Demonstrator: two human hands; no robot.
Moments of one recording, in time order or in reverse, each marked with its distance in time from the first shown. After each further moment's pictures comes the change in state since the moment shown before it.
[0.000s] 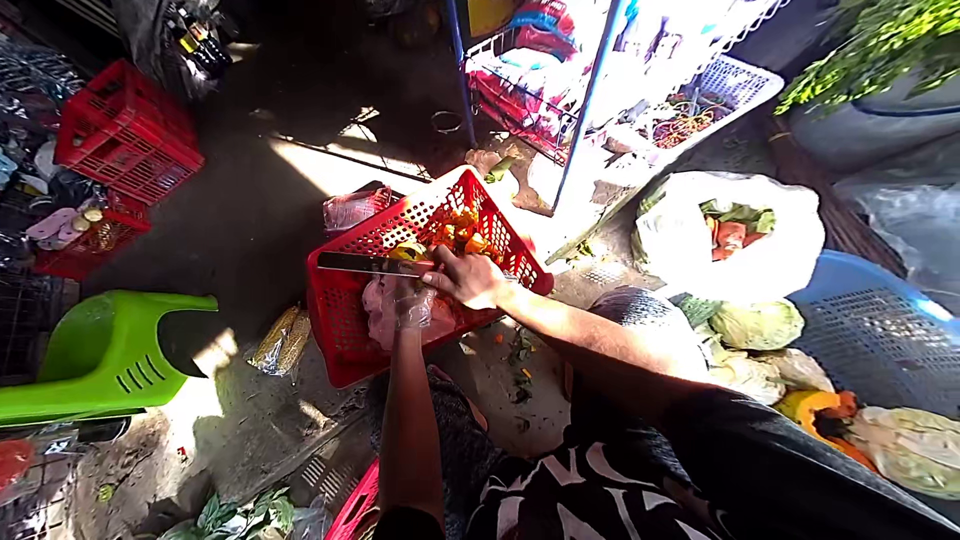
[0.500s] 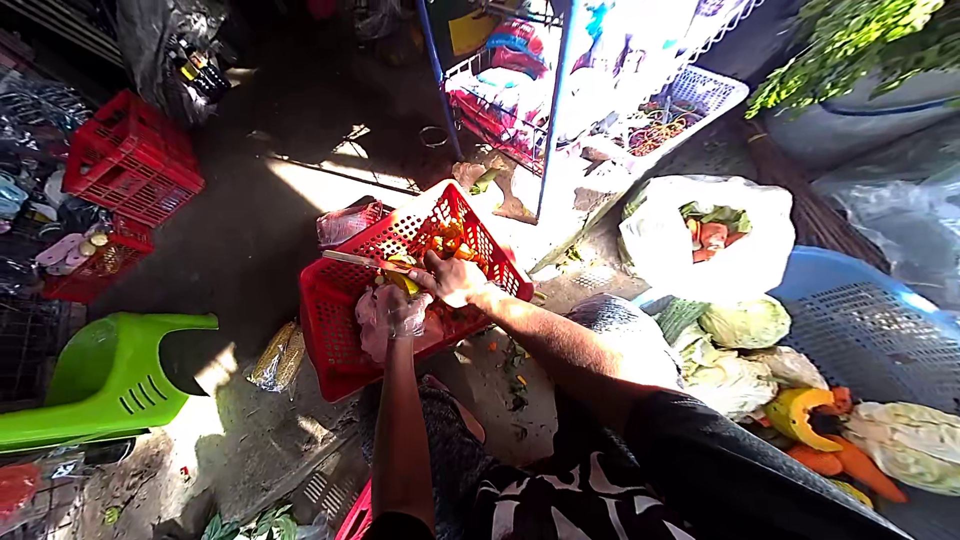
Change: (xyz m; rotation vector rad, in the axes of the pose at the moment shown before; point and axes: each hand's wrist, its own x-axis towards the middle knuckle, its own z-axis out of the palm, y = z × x) left_hand 0.011 -0.005 0.008 0.247 -0.027 0.003; right_hand 0.019 0.016 -0.002 0.064 -0.008 0.137
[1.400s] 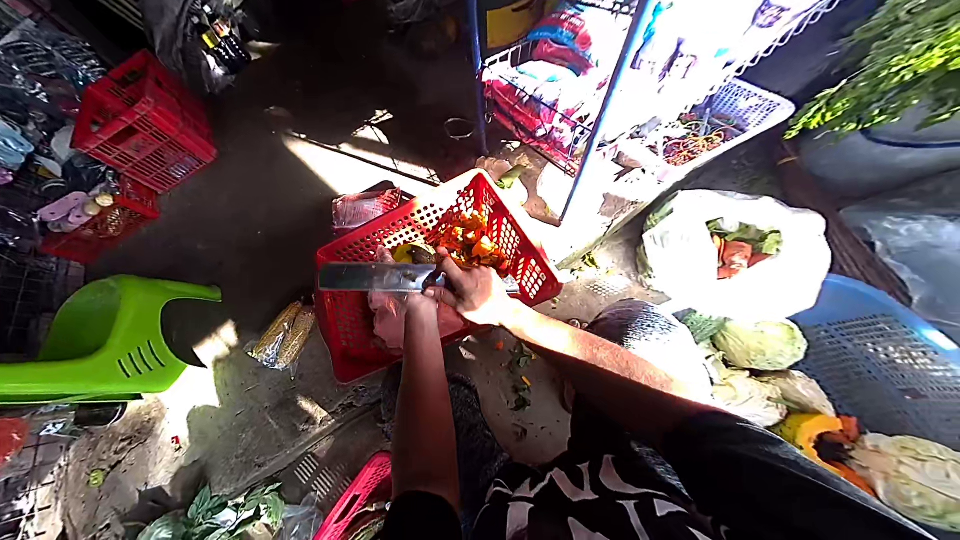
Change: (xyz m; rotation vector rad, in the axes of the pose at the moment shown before) left_hand 0.010 0.021 0.011 -1.451 0.443 -0.195; right_hand -0.022 -0.004 0.032 -0.025 0.243 -0.262
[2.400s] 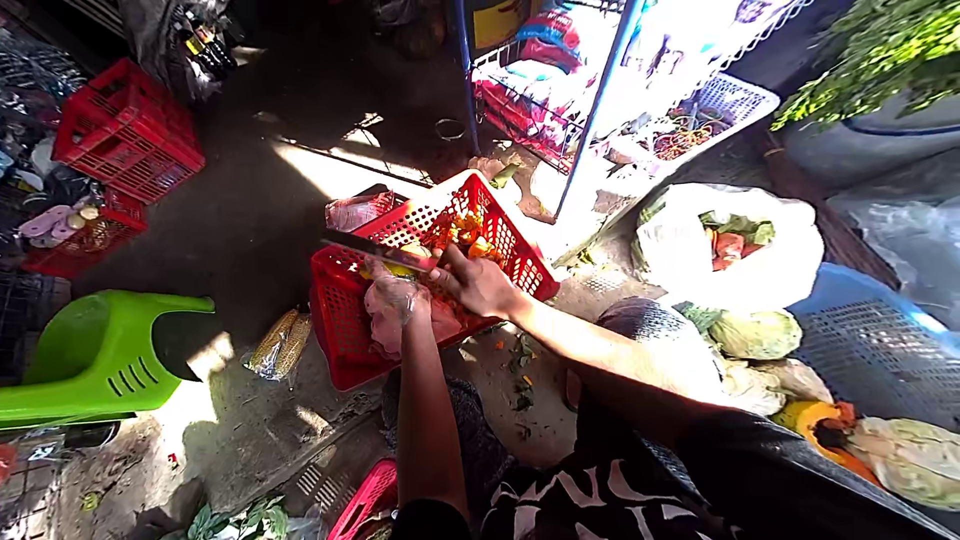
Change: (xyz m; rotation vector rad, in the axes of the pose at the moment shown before) left_hand 0.013 -0.001 -0.001 0.158 0.067 0.134; right_hand 0.004 -0.018 -0.033 0.079 -0.124 0.143
